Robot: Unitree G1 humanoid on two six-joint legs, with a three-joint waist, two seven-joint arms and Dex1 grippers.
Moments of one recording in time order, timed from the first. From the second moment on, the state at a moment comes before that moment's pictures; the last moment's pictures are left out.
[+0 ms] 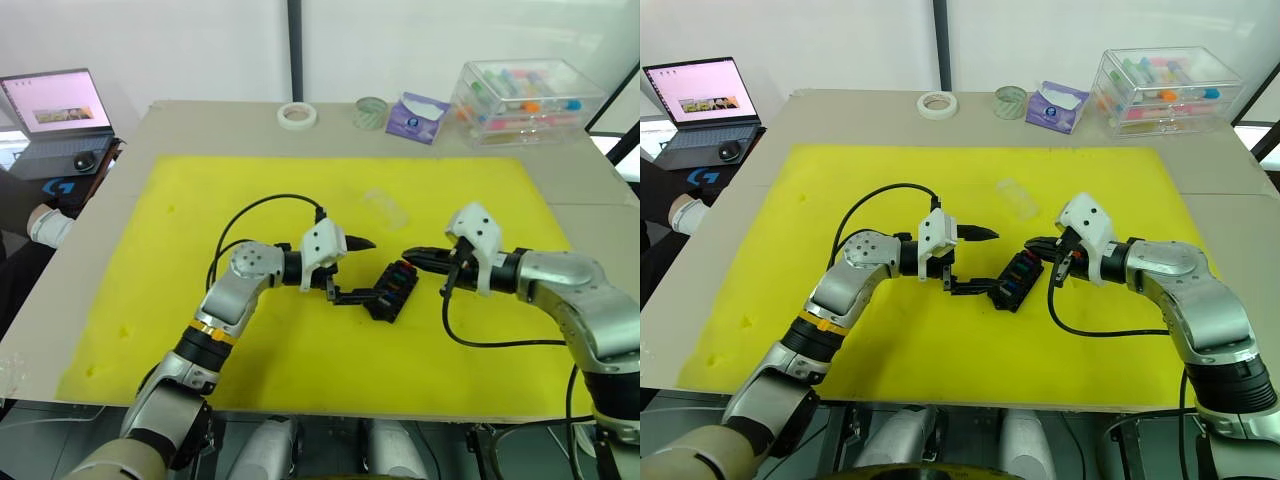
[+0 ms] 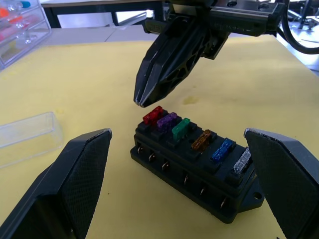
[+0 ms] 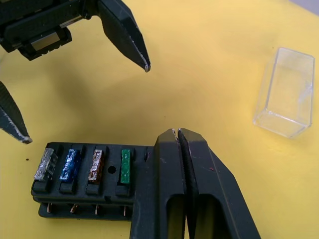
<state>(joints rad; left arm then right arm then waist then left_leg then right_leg) -0.60 0.24 -0.31 0.15 -0.20 0.15 -1.07 -0.31 -0.80 -0.03 -0.32 0.39 0.68 0.86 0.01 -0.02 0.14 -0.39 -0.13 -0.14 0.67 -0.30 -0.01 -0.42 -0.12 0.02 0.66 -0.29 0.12</state>
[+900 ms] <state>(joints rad) -0.60 0.26 -0.31 0.15 -0.20 0.15 -1.08 -0.28 -0.80 -0.01 -0.25 0.36 0.60 0.87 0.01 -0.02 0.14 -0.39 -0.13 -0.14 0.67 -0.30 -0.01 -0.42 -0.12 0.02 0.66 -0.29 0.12</state>
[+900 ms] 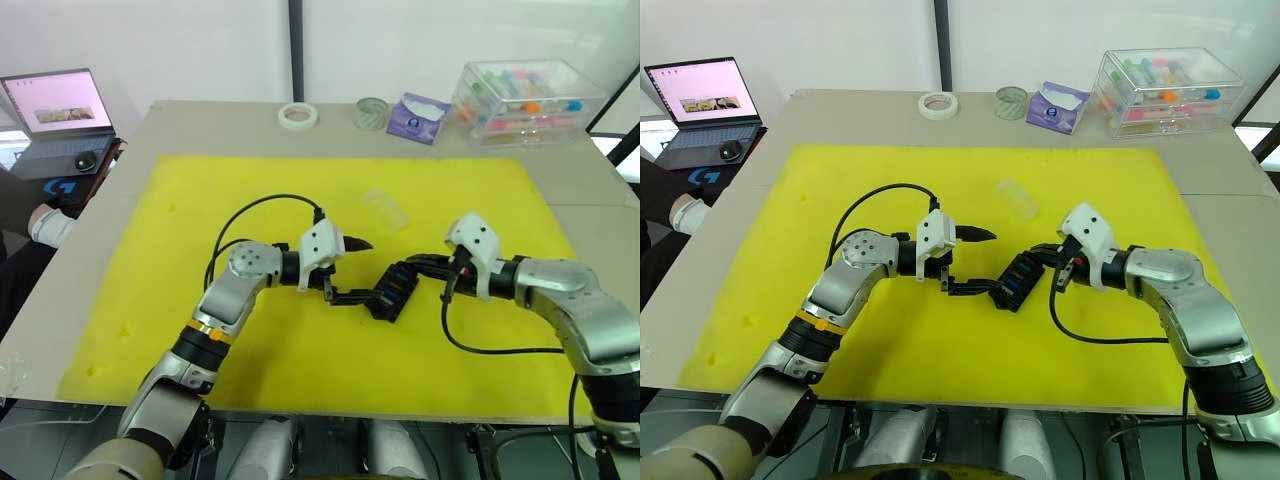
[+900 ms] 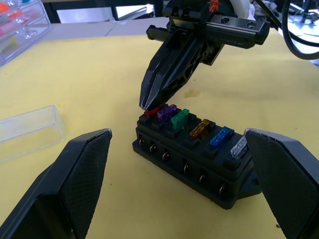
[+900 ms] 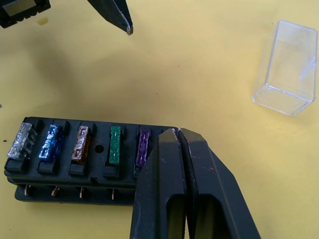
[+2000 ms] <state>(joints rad) -0.52 0.28 -0.25 0.04 -0.27 0.23 -1.03 -0.41 -0.72 -0.13 -0.25 0.42 0.68 0.69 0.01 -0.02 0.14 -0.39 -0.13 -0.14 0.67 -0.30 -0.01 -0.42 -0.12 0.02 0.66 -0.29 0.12</state>
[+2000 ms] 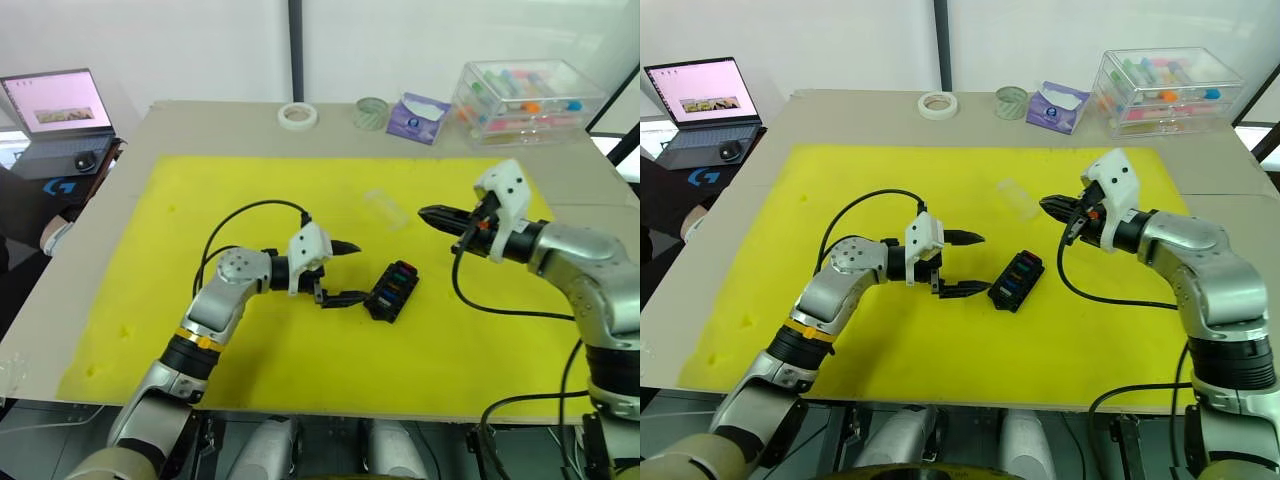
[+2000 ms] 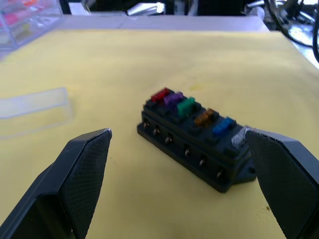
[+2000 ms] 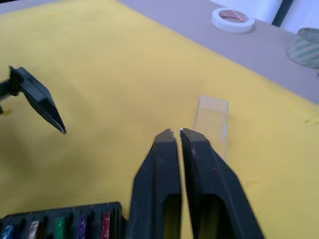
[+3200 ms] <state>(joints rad) -0.43 0.34 -0.10 -0.27 -0.36 0.47 -0.72 -0.63 -0.48 0.03 0.33 0.19 0.42 0.60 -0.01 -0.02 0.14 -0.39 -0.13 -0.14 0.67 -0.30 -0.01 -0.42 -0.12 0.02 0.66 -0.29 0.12</state>
